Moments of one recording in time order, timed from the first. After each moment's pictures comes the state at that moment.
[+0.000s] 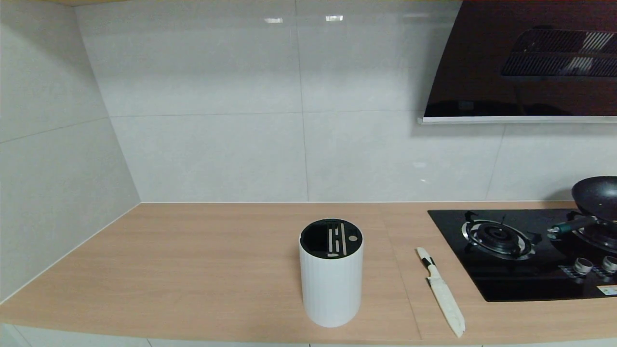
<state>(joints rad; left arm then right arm) 0.00 0.00 0.00 0.00 0.02 0.00 0.00 0.00 0.00 0.00 -0.05 0.01</state>
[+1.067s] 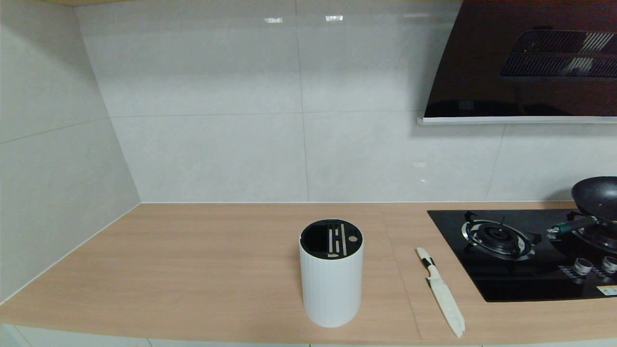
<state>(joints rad) 0.00 0.00 0.00 0.00 0.02 0.00 0.01 0.05 -0.17 -0.02 0.00 -0.02</state>
